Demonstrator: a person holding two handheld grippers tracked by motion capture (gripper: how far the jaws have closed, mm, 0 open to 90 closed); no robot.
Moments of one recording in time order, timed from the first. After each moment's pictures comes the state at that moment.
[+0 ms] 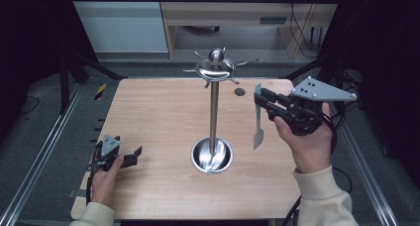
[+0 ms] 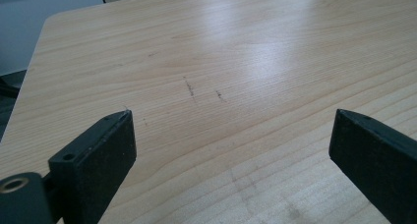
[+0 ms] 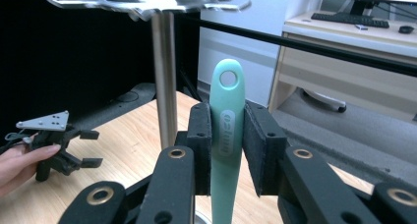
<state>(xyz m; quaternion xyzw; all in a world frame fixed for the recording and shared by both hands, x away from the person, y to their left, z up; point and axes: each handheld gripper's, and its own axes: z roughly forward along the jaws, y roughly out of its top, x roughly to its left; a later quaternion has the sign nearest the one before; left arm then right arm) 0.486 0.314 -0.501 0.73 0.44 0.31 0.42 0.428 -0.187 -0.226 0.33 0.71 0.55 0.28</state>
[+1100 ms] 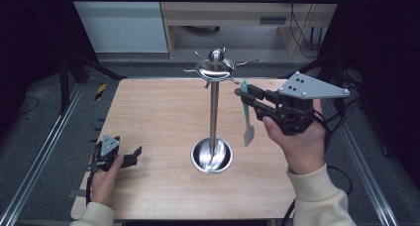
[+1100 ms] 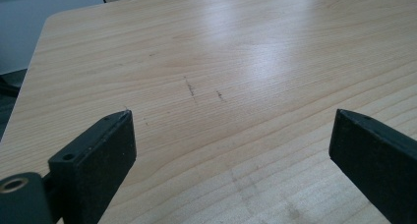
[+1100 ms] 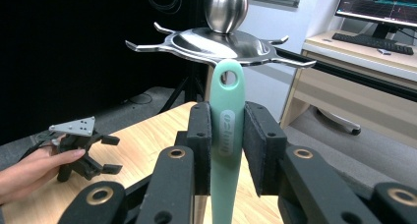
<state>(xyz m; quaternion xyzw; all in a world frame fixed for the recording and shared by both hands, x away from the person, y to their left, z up) 0.486 0.315 -0.501 0.72 0.44 0.31 0.43 0.417 -0.160 -0.204 0.28 0.73 0.56 0.28</state>
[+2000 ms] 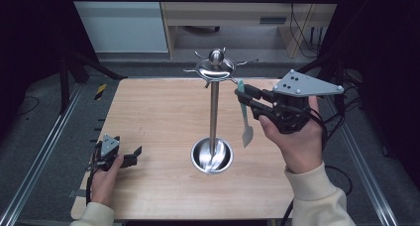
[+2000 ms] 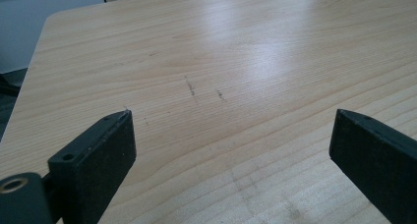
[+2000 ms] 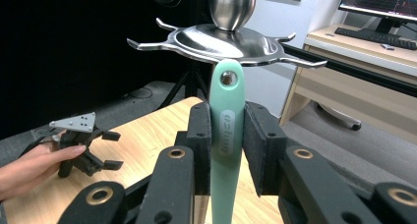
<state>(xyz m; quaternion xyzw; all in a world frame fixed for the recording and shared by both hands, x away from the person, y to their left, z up) 0.486 0.315 -0.501 0.72 0.45 0.31 0.43 0.419 -0.153 -0.202 0.28 0.74 0.55 0.28</state>
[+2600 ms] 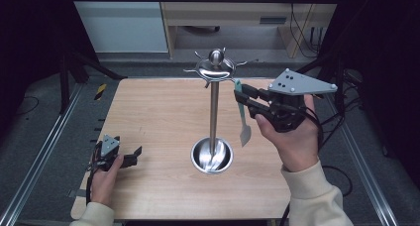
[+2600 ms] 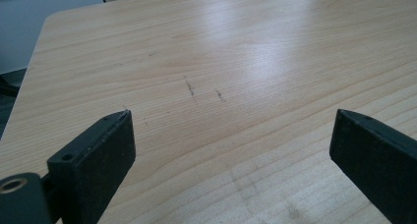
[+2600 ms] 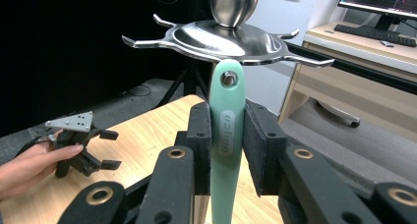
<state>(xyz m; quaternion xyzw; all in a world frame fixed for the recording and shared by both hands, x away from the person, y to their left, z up) 0.486 0.315 -0.501 0.72 0.44 0.31 0.43 0.424 -0.148 -0.203 0.29 0.74 0.55 0.28</state>
